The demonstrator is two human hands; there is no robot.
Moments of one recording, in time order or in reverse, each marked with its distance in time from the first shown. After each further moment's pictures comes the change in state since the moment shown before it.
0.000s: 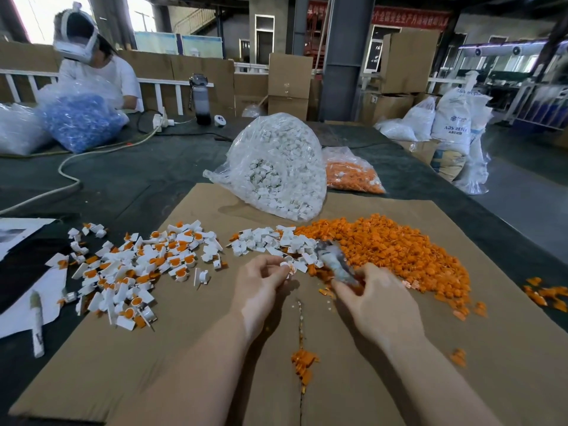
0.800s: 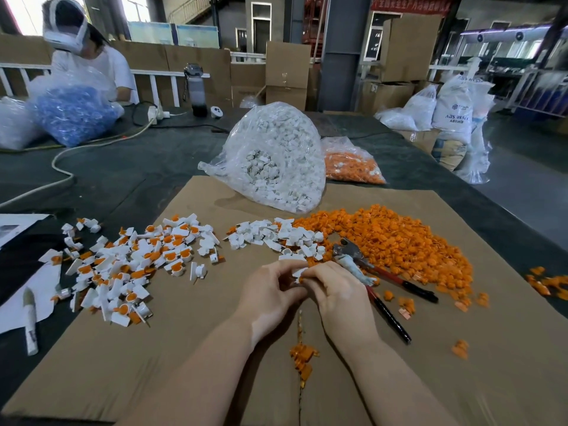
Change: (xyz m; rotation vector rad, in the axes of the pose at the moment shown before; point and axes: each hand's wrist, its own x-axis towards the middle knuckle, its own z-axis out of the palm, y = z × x) left_hand -0.007 -0.006 -0.001 0.571 -0.224 0.250; right_hand -0.004 -0.019 0.044 0.379 0.222 -0.471
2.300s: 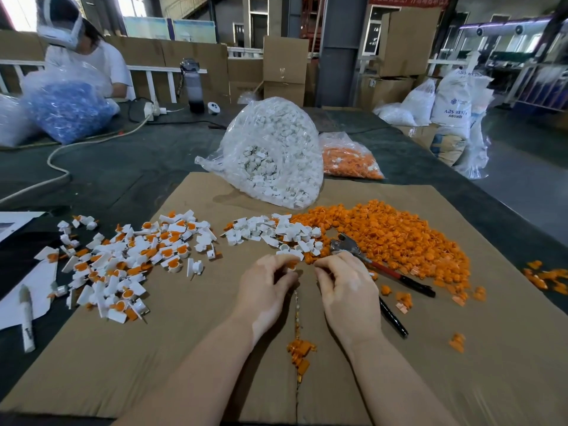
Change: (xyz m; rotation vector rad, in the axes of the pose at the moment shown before) left_hand 0.000 -0.002 0.003 0.198 0.105 0.044; right_hand -0.002 0.005 -0.003 -0.125 0.163 0.064
